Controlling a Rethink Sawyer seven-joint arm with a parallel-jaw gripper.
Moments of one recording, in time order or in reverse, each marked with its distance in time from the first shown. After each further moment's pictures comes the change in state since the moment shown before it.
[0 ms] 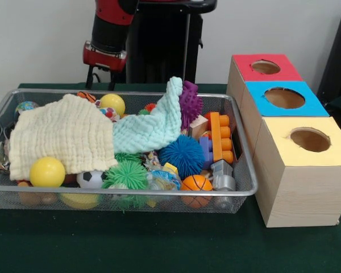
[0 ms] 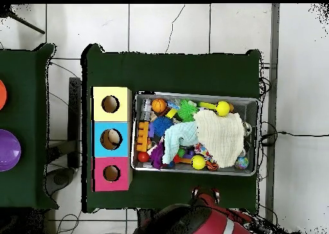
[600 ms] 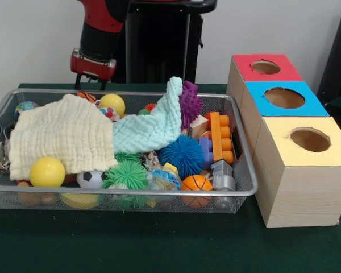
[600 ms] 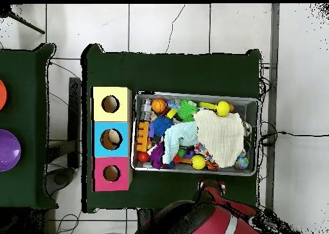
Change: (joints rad) arm -0.010 0.021 0.000 -0.077 0.000 0.000 0.000
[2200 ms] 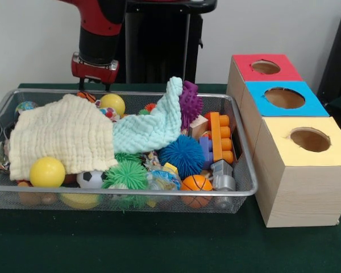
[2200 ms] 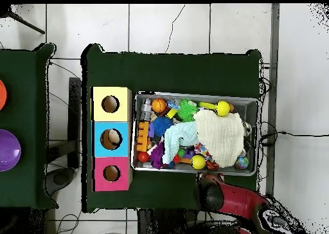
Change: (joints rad) arm -0.062 -0.106 0.139 -0.047 -0.029 0.288 0.000
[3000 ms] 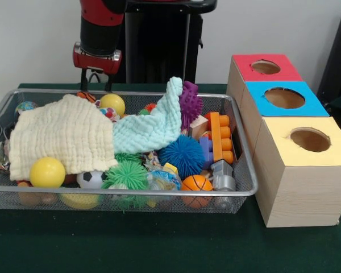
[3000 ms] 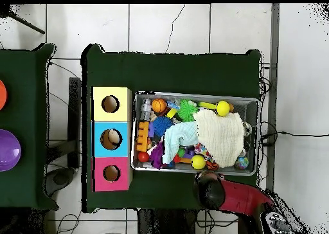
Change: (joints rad) arm 0.005 -0.087 0.033 0.005 -0.007 0.165 0.000
